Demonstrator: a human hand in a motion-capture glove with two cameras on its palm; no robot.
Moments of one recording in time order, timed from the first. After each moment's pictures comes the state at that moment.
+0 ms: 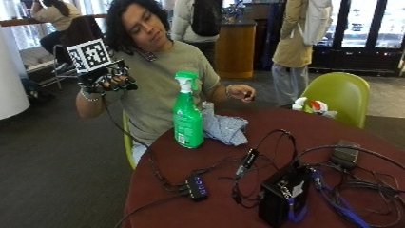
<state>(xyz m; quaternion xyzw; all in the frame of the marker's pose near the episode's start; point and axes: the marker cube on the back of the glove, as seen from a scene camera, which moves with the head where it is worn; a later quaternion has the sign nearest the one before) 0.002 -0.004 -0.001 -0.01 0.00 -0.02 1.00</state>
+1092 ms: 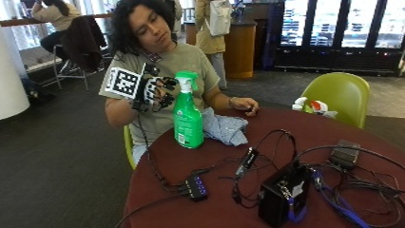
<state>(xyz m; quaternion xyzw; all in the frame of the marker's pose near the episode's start) -0.110 -0.080 0.076 0.08 -0.41 0.06 0.91</state>
